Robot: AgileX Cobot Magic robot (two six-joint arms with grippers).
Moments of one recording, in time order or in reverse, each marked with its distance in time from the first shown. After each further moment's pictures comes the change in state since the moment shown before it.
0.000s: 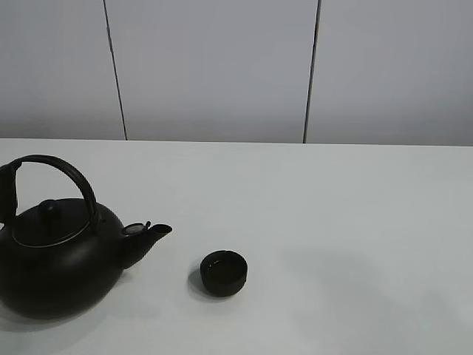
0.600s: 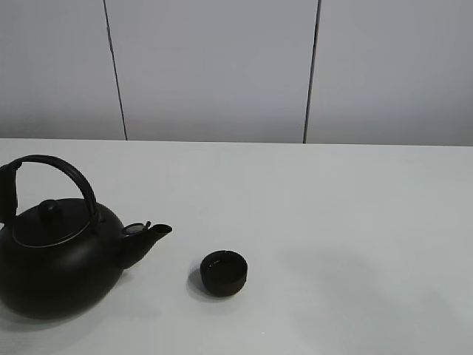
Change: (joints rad) left arm 0.000 -0.080 -0.014 -0.174 0.006 0.094; right arm 0.000 0.000 0.000 0.000 0.000 0.000
